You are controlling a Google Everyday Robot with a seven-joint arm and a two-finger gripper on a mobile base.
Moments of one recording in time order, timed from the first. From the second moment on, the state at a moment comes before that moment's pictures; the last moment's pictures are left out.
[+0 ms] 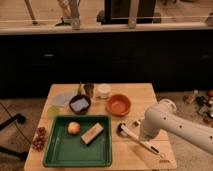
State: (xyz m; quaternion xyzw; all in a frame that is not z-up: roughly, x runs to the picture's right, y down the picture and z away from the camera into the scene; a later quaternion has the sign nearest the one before) arm 0.190 0.255 0.746 -0.34 -0.02 0.13 0.93
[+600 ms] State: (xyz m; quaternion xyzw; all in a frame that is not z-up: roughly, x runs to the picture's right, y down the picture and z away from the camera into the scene) arm 0.200 0.260 0.750 -0.35 -0.03 0.14 0.92
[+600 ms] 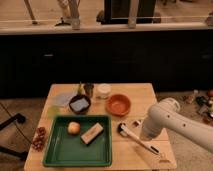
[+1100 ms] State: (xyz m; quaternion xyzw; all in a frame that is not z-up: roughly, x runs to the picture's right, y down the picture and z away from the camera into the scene) arm 0.205 0.264 0.751 -0.35 -0.06 0.16 0.92
